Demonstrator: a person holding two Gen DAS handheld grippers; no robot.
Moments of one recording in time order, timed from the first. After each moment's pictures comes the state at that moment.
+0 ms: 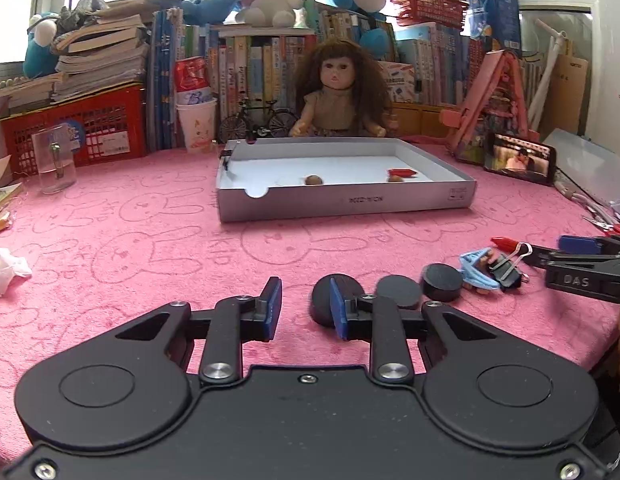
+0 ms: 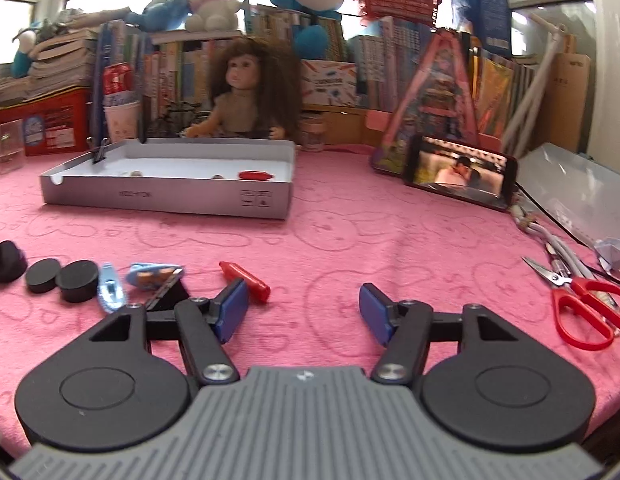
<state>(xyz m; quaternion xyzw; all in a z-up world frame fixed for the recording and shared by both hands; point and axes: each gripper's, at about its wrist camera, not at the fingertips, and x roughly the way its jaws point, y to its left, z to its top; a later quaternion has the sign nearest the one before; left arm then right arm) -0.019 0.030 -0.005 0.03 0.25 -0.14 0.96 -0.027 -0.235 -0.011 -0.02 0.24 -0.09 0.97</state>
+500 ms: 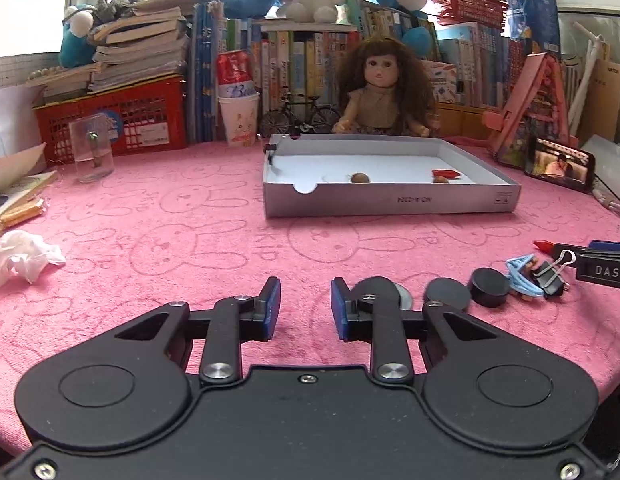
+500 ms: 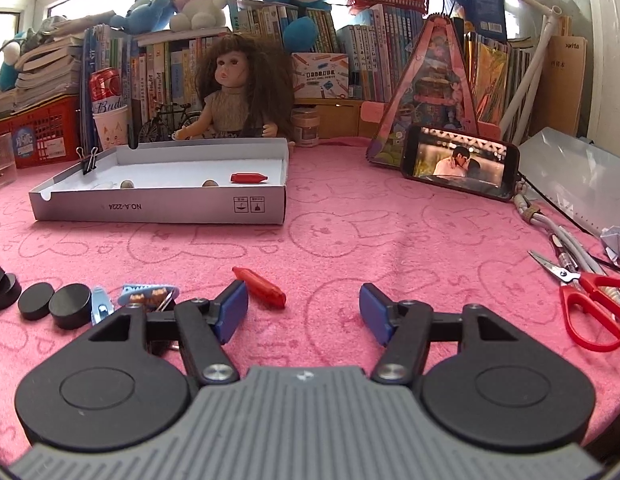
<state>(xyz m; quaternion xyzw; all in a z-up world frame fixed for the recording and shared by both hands) -0.010 0.041 -0.009 0.02 0.25 -0.08 0.96 -0.008 -0.236 -0.008 0.01 0.26 -0.09 0.96</state>
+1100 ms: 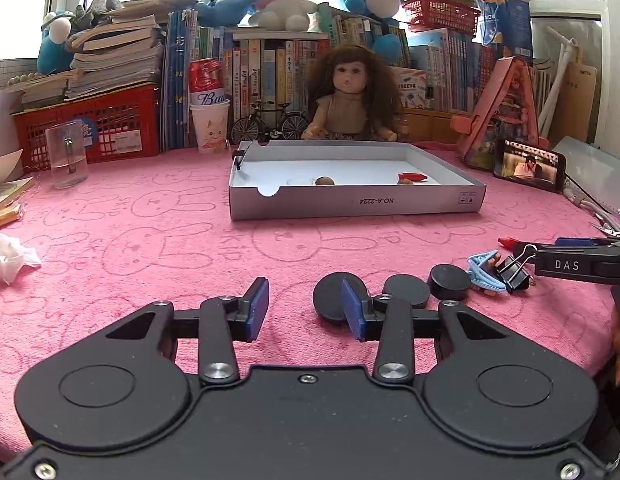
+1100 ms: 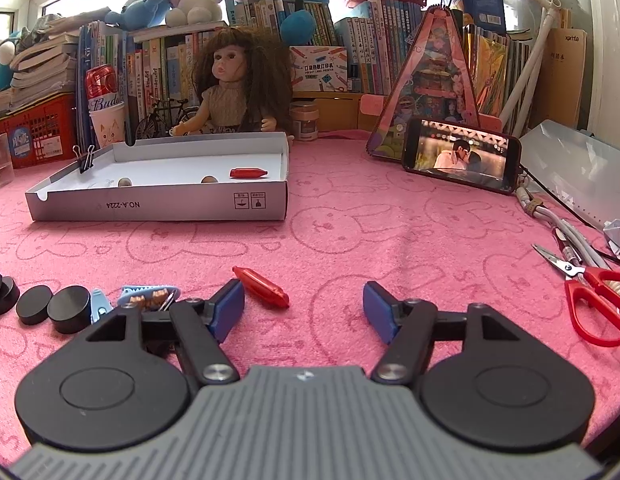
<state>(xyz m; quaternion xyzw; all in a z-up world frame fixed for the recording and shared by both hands) -0.025 0.029 -0.009 0.02 0.24 -0.13 0.96 -0.007 -0.235 -0.011 0.01 0.26 -0.09 0.96</state>
